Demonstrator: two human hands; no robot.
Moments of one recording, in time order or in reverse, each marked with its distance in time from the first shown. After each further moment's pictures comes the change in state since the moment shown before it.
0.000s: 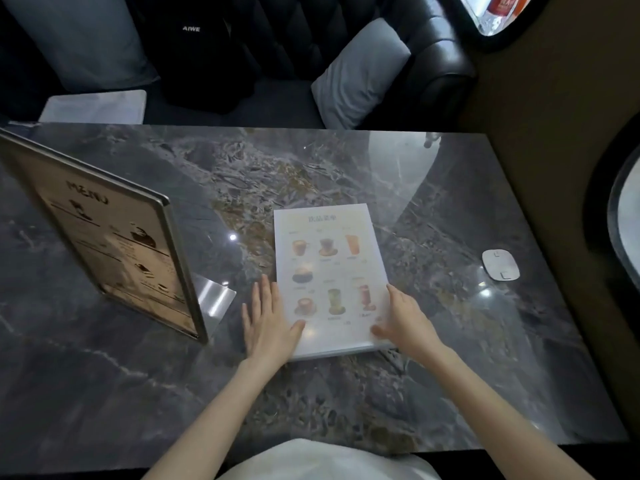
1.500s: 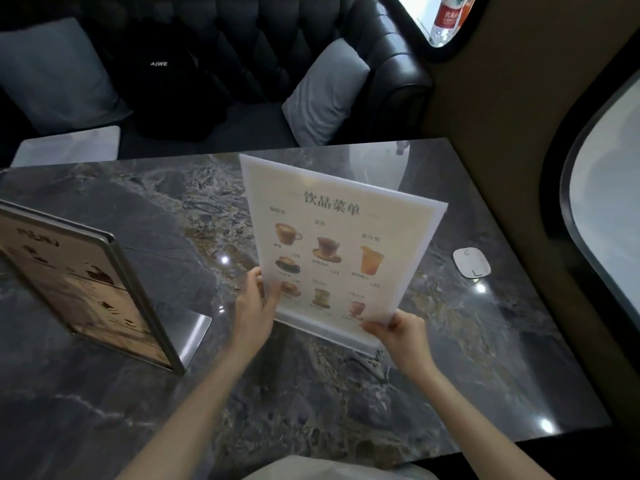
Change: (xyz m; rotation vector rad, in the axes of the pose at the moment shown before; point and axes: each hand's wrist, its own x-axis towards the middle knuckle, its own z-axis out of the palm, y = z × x) left_hand 0.024 0.035 -0.039 -0.771 0.224 0.204; right_hand -0.029 0.020 -0.008 0.663 0.385 -0.162
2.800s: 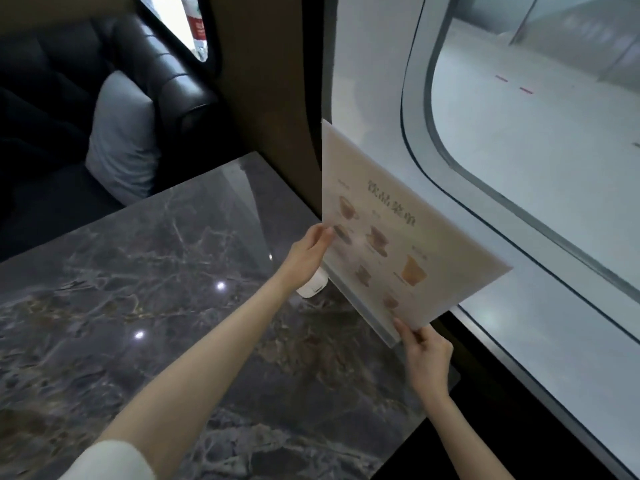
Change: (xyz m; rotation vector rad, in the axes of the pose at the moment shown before) left_hand 0.062 0.218 0.324 0.019 -0.835 0.135; right_hand -0.023 0.126 -0.198 0.049 0.830 0.295
